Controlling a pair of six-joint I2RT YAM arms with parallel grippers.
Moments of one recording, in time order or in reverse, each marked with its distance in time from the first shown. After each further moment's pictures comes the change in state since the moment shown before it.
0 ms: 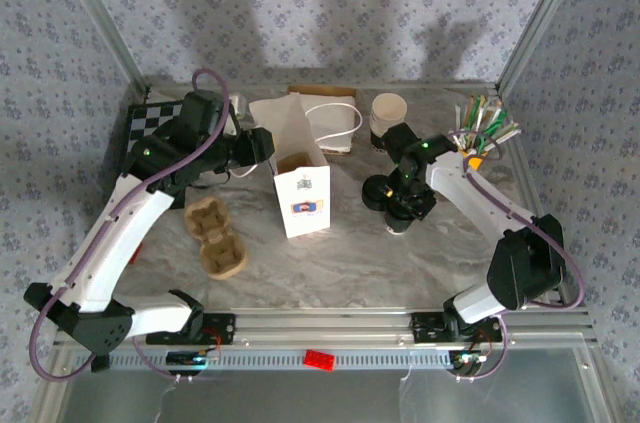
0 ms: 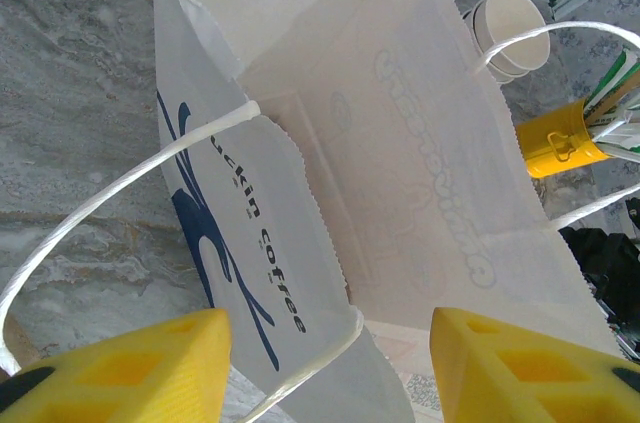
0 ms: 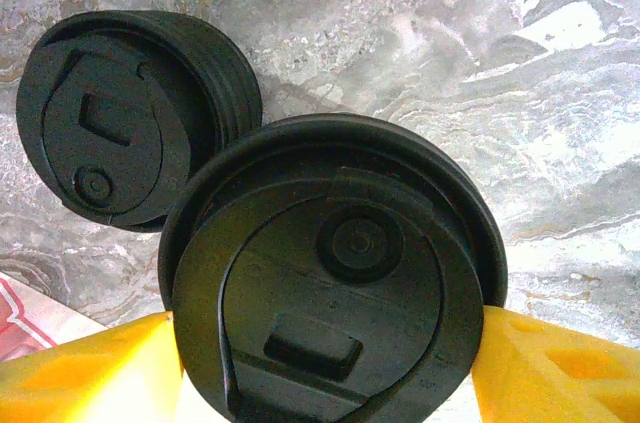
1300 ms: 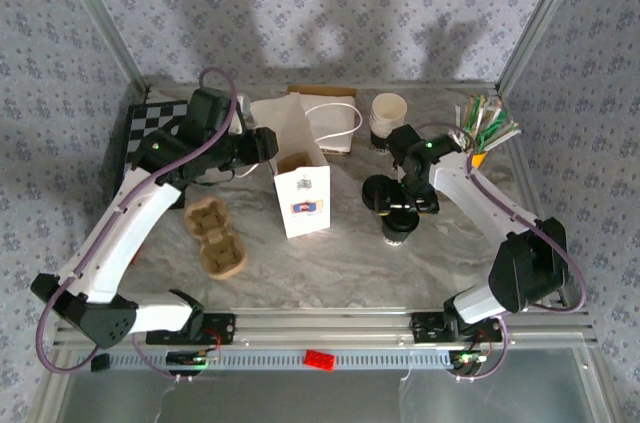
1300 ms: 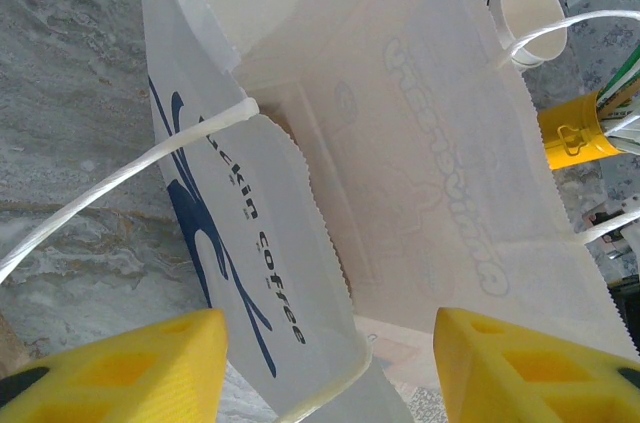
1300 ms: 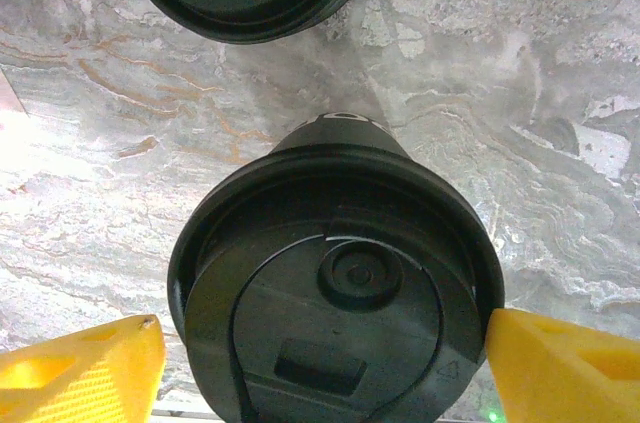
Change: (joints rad) left arm 0.005 0.040 0.002 0.002 0.019 -0.011; right arm -0.009 -0.018 0.001 -0.069 -0.119 -0.759
